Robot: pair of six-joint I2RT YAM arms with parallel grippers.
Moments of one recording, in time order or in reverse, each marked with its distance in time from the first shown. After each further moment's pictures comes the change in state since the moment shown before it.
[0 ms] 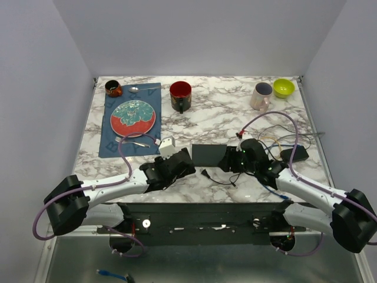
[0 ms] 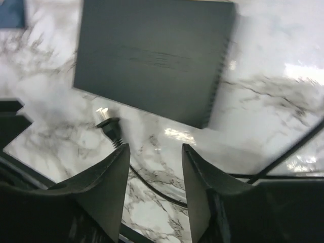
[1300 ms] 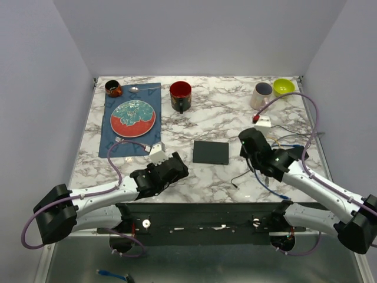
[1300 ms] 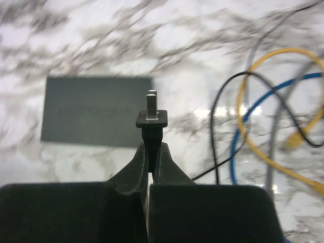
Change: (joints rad) left arm 0.000 -0.158 -0.138 0.005 -0.021 -0.095; right arm 0.181 -0.052 0.298 -0.389 0.631 0.006
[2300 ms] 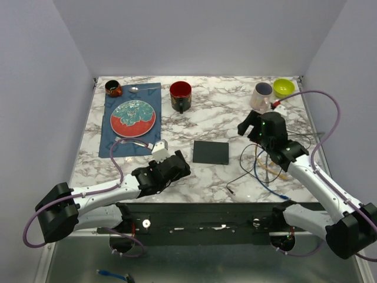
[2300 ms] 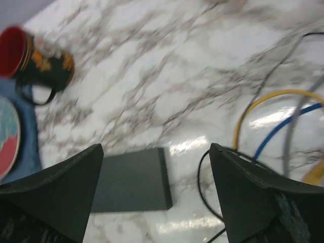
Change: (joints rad) left arm 0.004 0.019 0.027 0.006 0.008 0.044; right arm -0.438 0.009 0.059 0.173 -0.285 0.056
